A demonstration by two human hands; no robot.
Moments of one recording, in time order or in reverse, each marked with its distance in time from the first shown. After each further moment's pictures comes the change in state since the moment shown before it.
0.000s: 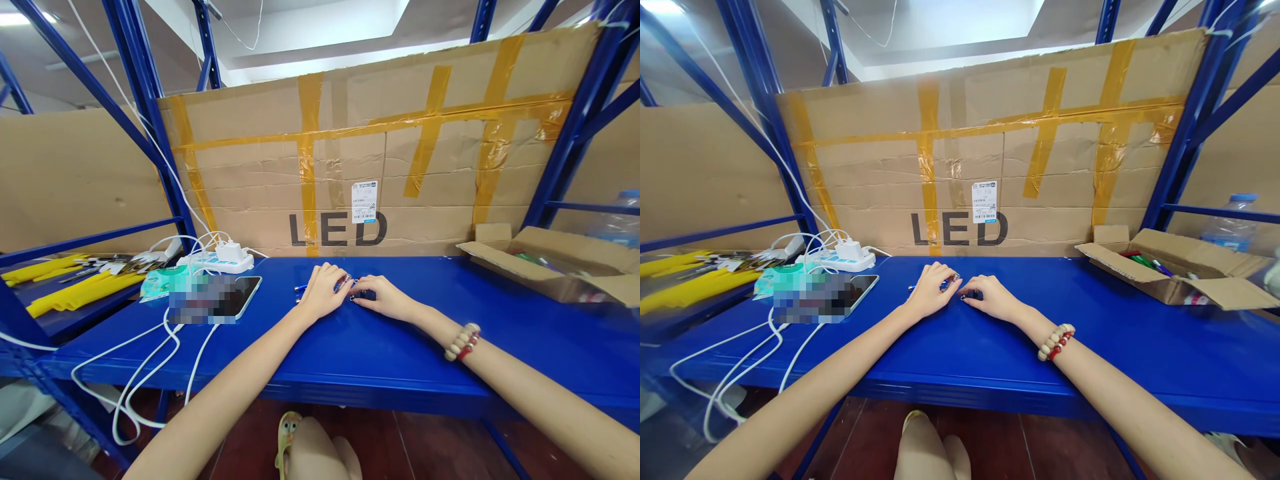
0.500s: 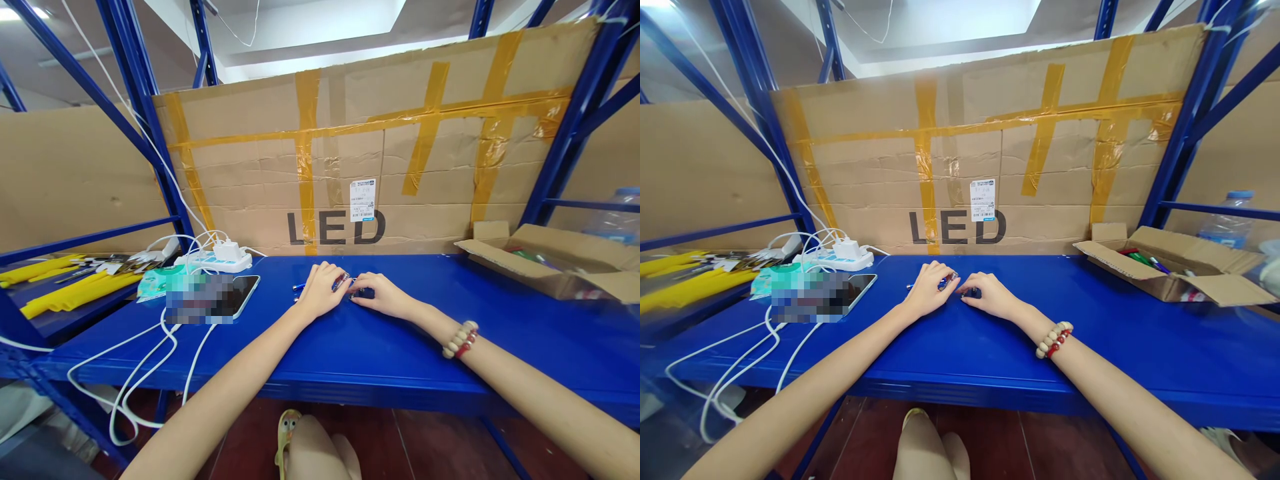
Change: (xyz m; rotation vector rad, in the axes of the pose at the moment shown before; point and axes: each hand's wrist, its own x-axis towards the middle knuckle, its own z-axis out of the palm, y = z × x) left_hand 0.000 0.000 0.000 0.012 -0.016 0.008; right_hand 0.000 -0.002 -0.002 0.015 0.019 0.019
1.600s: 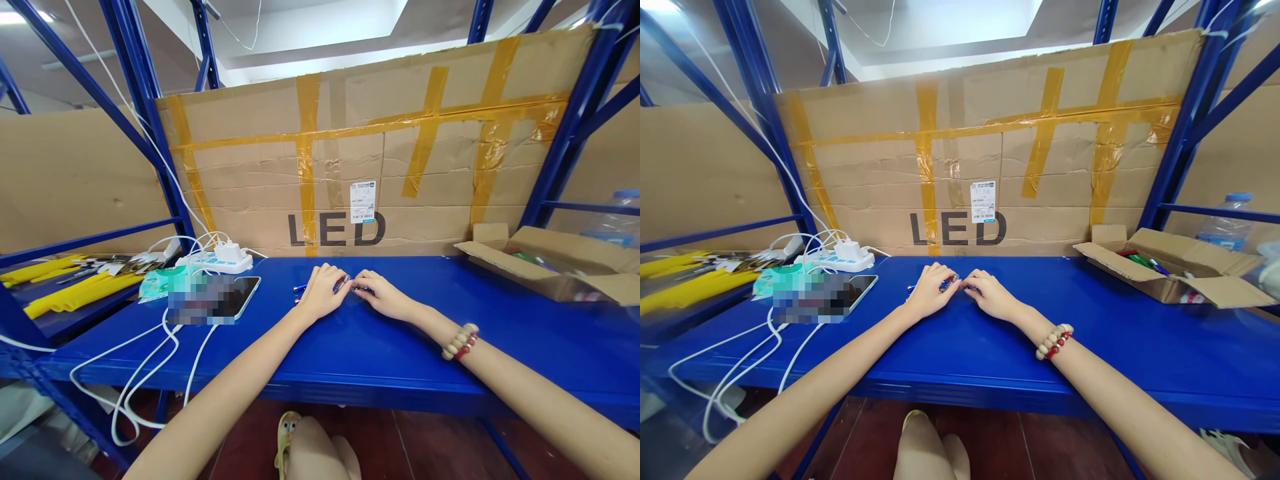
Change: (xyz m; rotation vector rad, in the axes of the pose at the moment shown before) left_hand 0.000 -0.002 0.003 0.003 0.014 0.016; right_hand 0.000 0.006 0.004 -0.019 0.013 0.059
